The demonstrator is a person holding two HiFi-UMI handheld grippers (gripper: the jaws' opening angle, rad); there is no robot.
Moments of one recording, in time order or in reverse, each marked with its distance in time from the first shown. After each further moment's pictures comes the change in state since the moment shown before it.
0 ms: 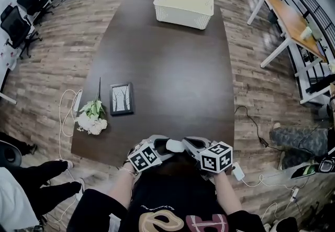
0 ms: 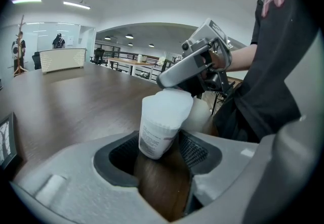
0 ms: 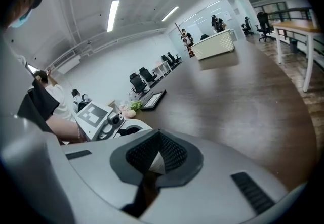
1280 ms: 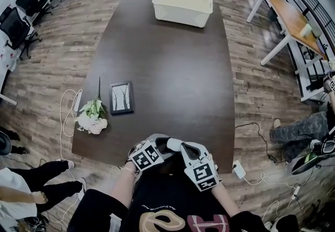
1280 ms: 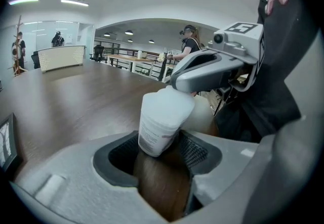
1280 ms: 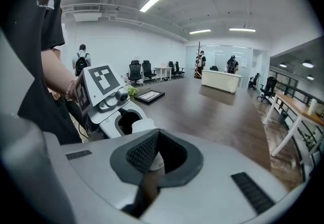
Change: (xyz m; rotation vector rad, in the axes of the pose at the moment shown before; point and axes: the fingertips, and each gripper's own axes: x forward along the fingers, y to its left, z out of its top) left arm 0.006 0.001 -0.003 0.000 0.042 0.007; right arm -0.008 0.021 -0.013 -0.473 -0.033 -0.283
